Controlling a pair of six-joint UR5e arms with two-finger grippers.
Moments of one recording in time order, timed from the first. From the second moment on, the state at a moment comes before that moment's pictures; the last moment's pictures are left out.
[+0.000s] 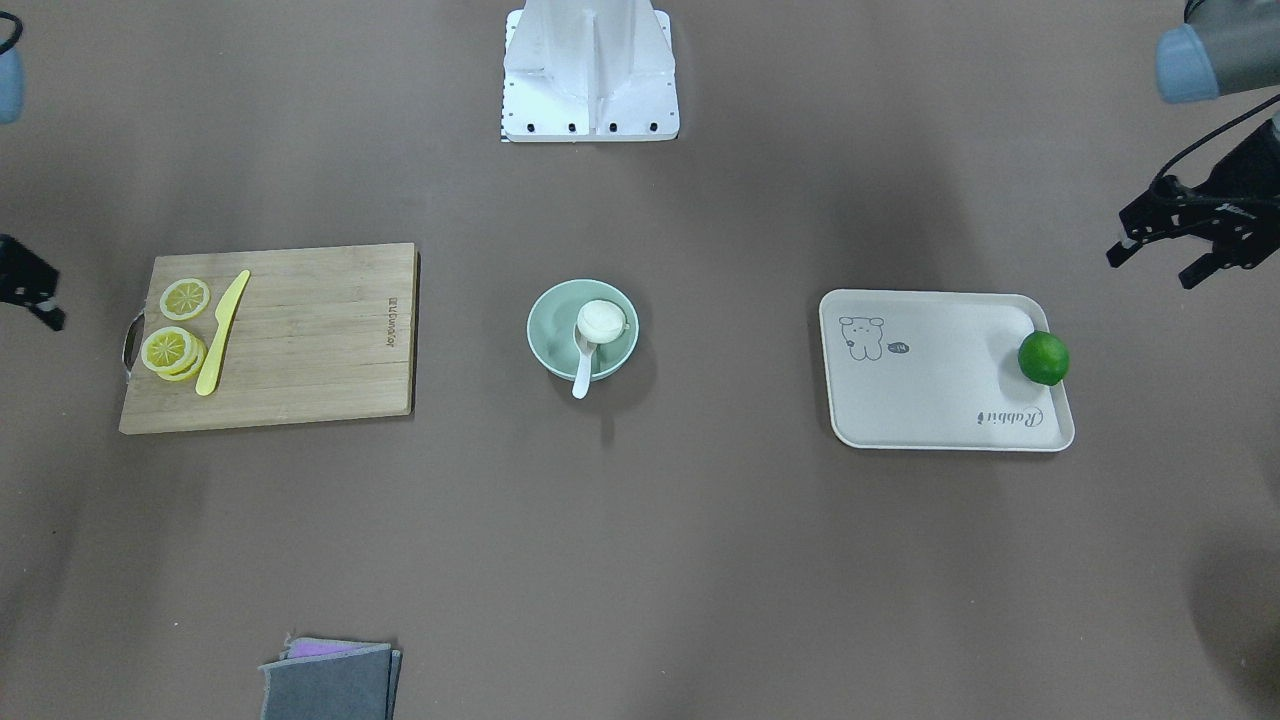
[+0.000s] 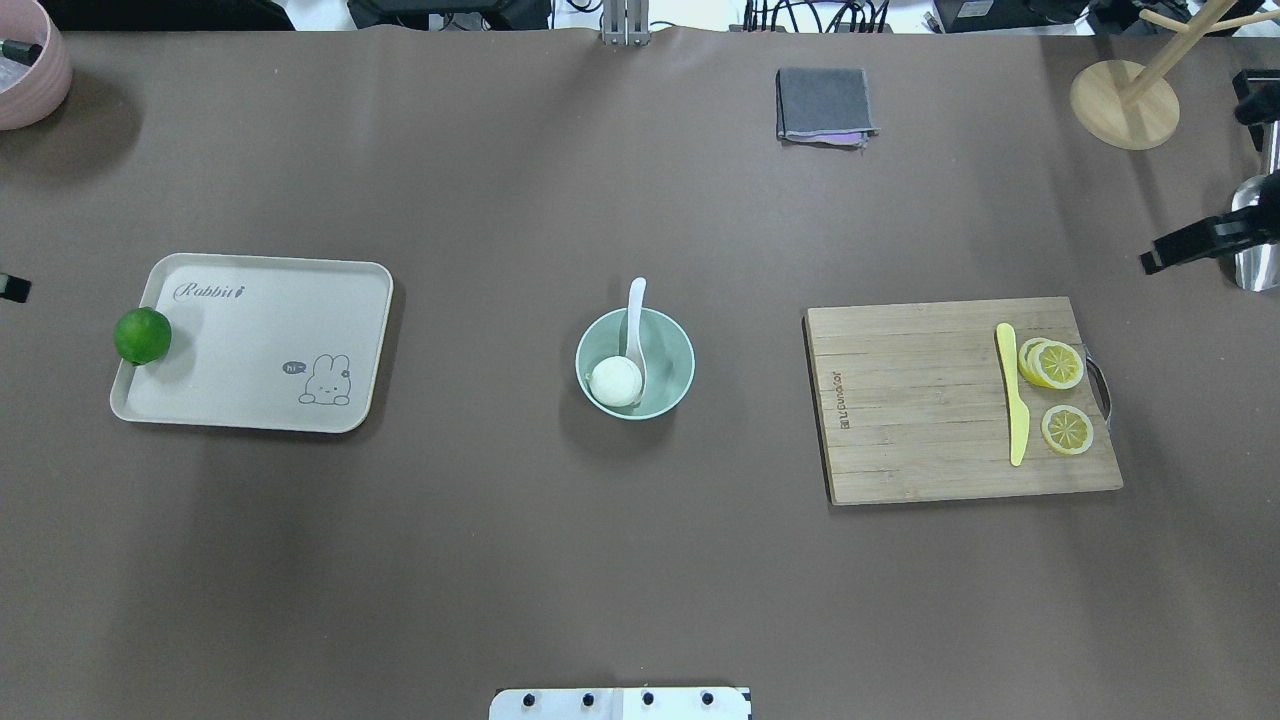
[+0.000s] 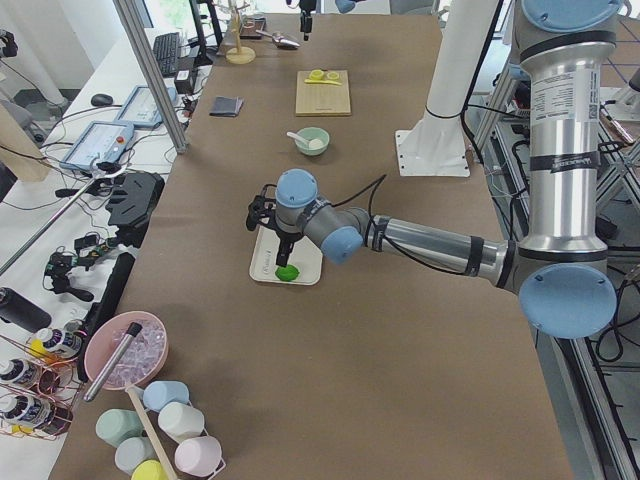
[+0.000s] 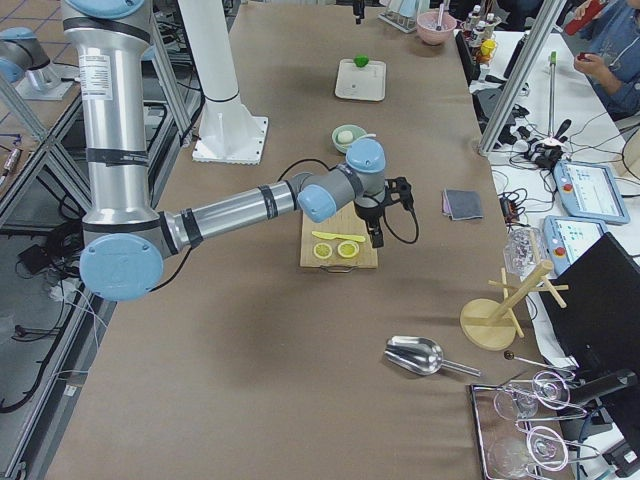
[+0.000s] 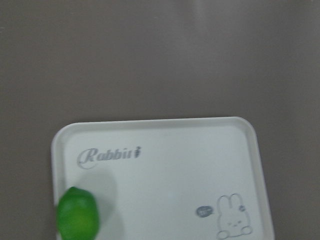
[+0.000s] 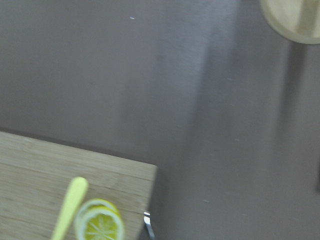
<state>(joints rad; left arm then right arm) -1.29 -1.44 -1.82 -2.07 -2.40 -0.41 1.25 -1.58 1.83 -1.30 2.26 0.30</state>
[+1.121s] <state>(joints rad) -1.52 -1.29 -1.80 -1.82 -2.28 0.04 1.51 -1.65 1.73 -1.47 2.29 -0.21</state>
